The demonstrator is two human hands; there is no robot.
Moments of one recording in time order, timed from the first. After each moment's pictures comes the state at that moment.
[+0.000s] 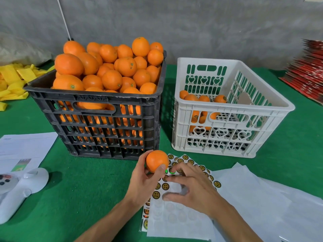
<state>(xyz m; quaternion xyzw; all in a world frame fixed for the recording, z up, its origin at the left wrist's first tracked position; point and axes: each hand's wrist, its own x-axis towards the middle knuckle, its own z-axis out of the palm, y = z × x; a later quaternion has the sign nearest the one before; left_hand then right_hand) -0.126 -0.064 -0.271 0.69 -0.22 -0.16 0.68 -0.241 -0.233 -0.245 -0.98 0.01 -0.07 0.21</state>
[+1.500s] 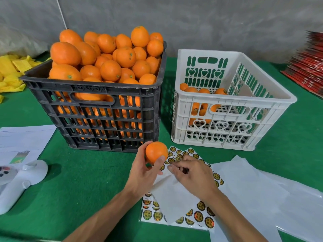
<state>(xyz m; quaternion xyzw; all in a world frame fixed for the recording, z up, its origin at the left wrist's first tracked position) -0.125 -0.064 -0.268 0.69 -0.24 -0.15 0.67 -0.230 -0.230 -0.256 -0.94 0.17 -0.13 0.27</state>
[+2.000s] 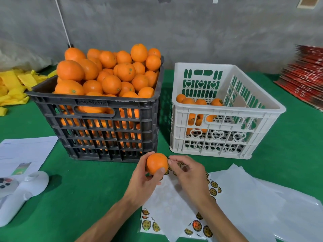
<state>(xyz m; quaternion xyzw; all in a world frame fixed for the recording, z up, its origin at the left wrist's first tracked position) -0.124 -0.063 -0.265 0.69 -0.24 -0.18 0.66 -0.217 -0.212 -0.236 -0.77 0.20 -0.27 0.55</state>
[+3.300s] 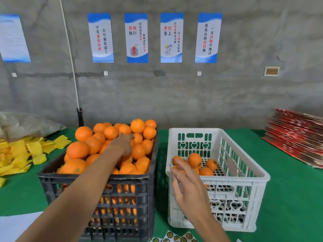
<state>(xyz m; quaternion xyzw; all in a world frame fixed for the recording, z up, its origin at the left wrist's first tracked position) 0.090 -0.134 0.009 0.96 -0.27 0.02 0.06 -0.152 -0.267 -0.111 -0.87 0.05 -0.48 0.14</state>
